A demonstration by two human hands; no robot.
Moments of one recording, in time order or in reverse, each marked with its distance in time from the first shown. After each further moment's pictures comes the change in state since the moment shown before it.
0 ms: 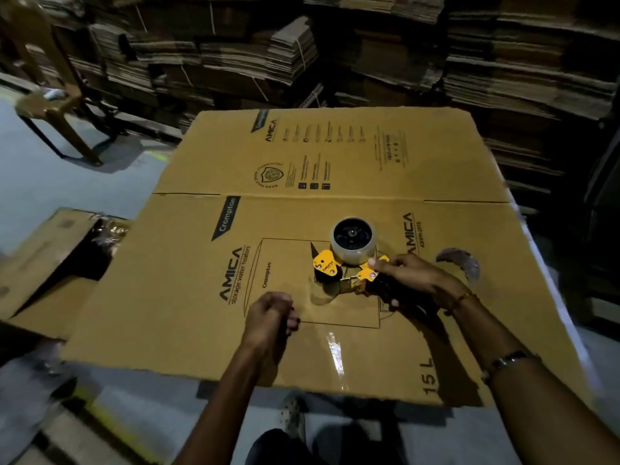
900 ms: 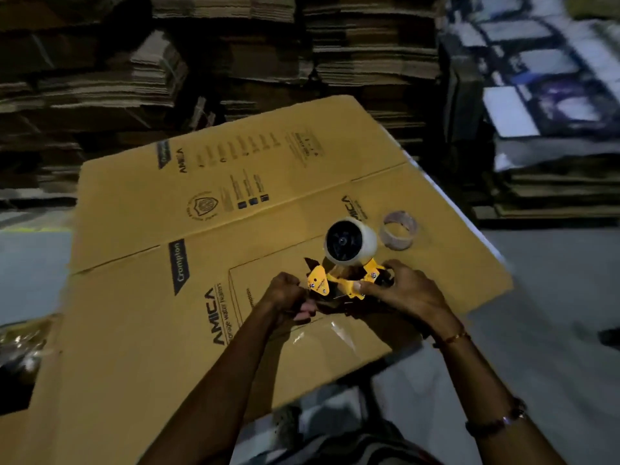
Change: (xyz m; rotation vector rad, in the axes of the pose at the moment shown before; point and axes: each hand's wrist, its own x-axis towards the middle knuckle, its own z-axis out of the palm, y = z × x) left_hand 0.058 0.061 0.030 0.534 -0.603 -0.207; right_hand -0.119 -0.012 0.093 -0.099 0.604 0.217
